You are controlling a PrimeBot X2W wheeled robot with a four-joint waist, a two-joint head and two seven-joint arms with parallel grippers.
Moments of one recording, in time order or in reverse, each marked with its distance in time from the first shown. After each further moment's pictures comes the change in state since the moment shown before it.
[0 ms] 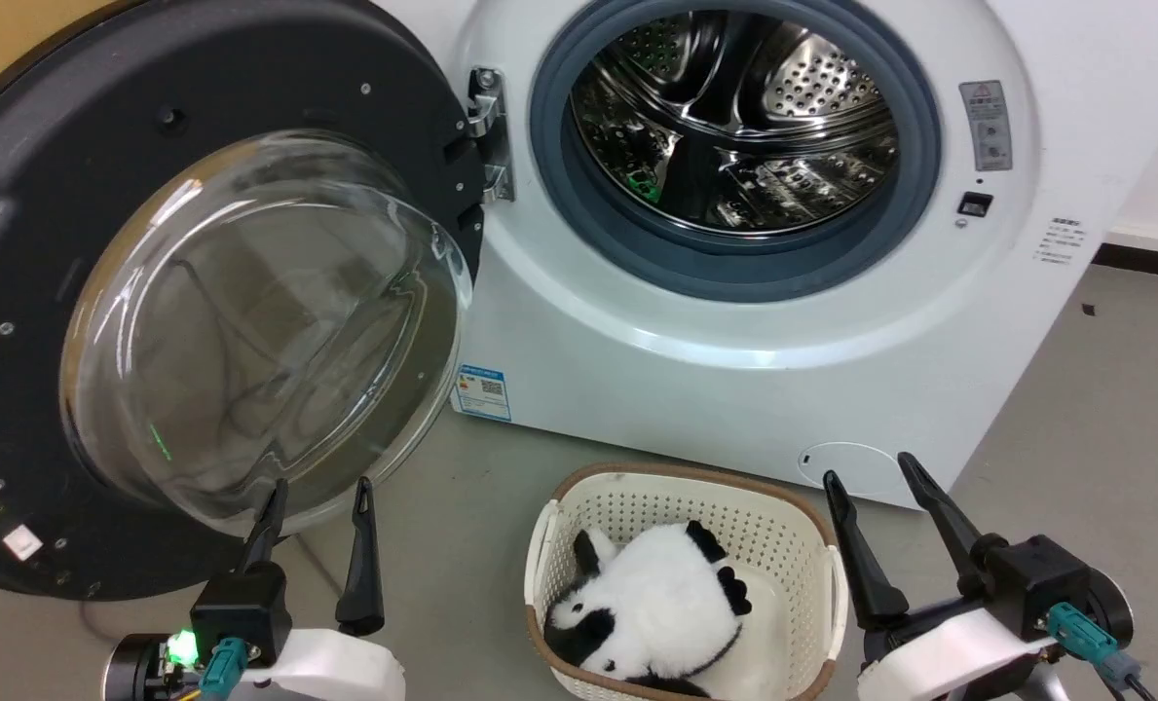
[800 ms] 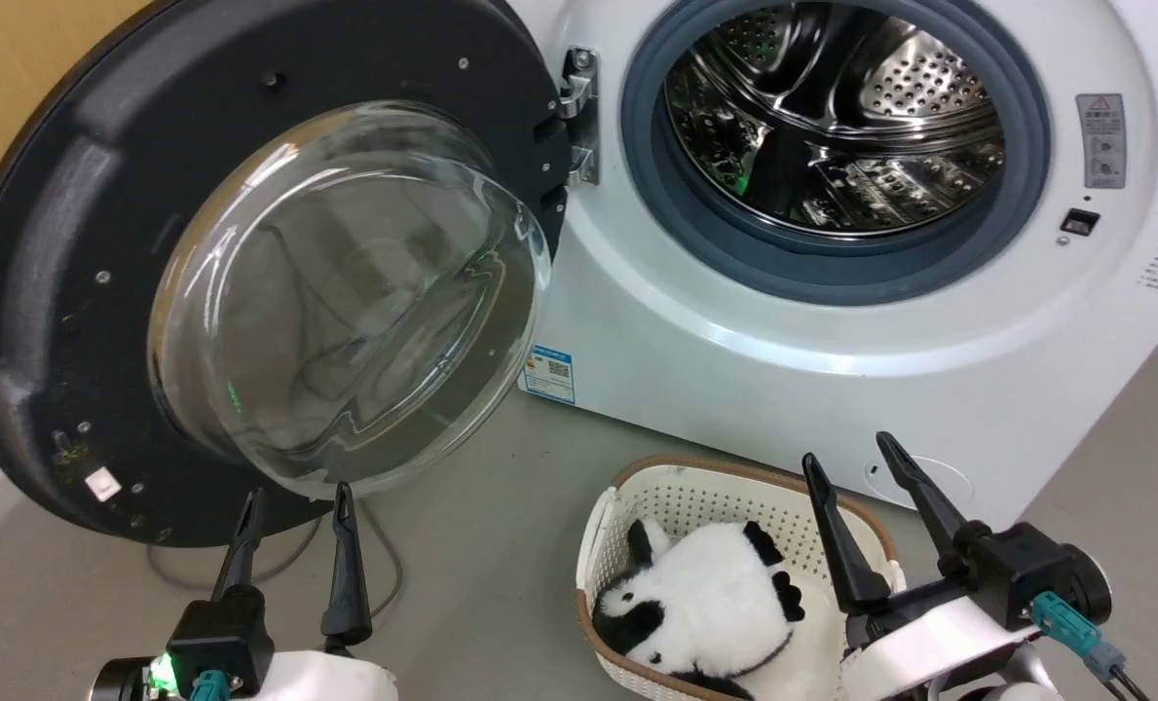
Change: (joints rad) left arm 0.046 0.000 -0.004 -0.054 -0.025 0.049 -0.051; right arm -0.048 -0.016 0.055 0.032 0.024 0.000 -0.049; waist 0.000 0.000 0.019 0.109
